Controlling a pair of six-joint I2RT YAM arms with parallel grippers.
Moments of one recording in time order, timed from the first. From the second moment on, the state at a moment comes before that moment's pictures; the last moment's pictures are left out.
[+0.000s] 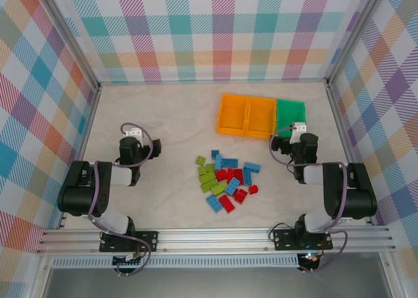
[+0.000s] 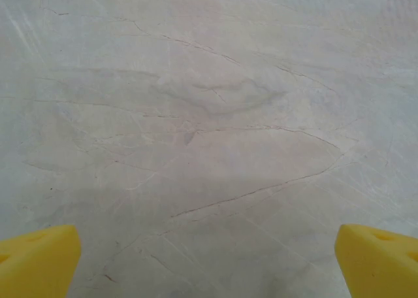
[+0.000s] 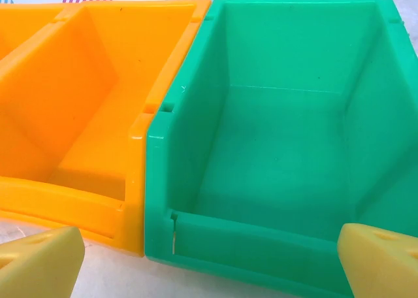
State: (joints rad) left arm -0.04 1.58 0.41 0.68 -0.03 -0.10; right arm 0.00 1.52 0.40 0.71 -0.14 0.05
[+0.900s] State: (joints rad) left arm -0.13 1.32 0.49 0.40 -0.12 -0.11; right arm 0.02 1.06 0.70 0.00 -0.06 0.31
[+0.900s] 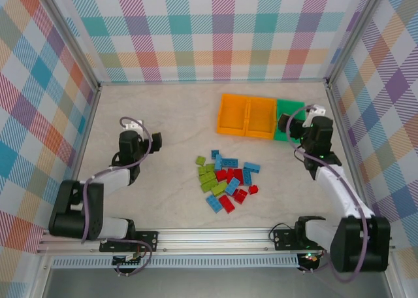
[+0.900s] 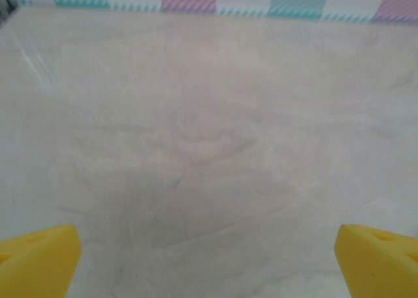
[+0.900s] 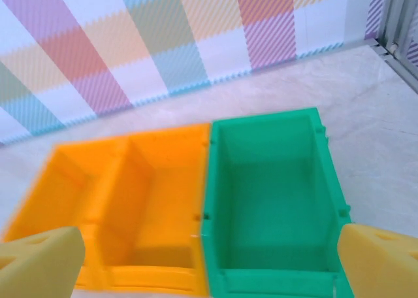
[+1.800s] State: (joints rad) left arm -0.74 0.81 0.82 -0.81 0.21 0.49; right arm 0.84 1.41 0.89 -0.78 -0.09 1.04
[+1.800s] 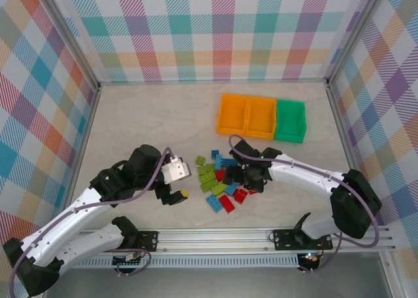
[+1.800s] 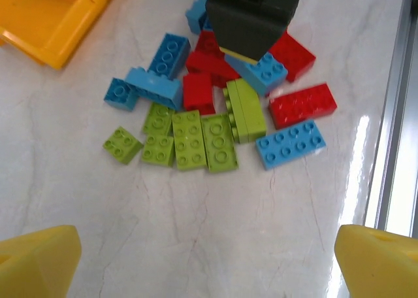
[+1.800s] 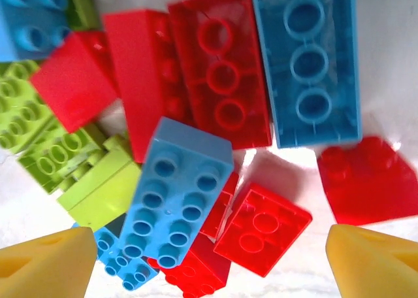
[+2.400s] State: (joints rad) left arm -0.74 0.66 0.73 -0.76 0.19 0.54; right arm 0.88 1.54 0.92 -0.71 -0.04 1.22
